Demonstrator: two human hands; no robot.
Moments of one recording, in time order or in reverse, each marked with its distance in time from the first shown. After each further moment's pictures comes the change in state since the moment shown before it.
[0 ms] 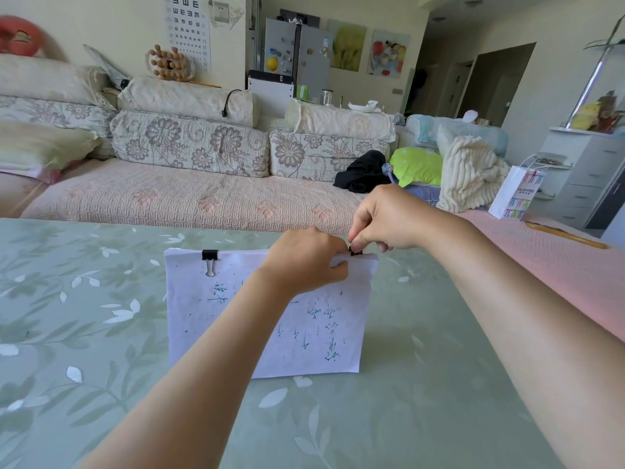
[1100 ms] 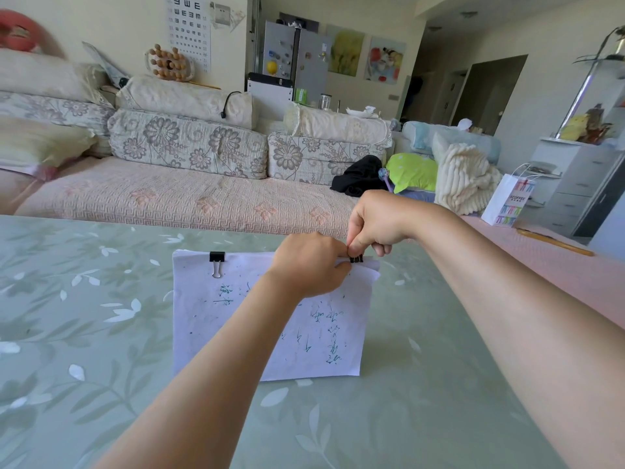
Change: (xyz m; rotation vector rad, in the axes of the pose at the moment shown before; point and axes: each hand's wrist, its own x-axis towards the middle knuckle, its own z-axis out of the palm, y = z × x) left_hand -0.002 0.003 -0.002 0.013 -0.022 -0.065; right_hand 0.022 -0.007 -0.003 -0.044 -0.215 0.078
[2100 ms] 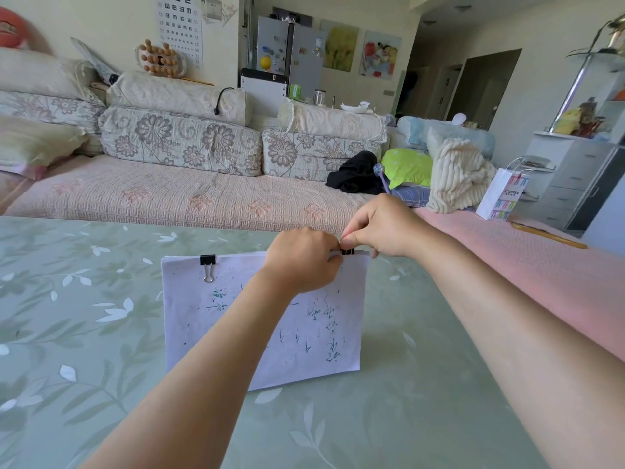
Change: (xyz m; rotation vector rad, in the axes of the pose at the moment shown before) left_hand 0.004 0.001 0.008 0.002 0.034 -0.049; right_hand -0.018 0.016 0.025 0.222 0.322 -0.020
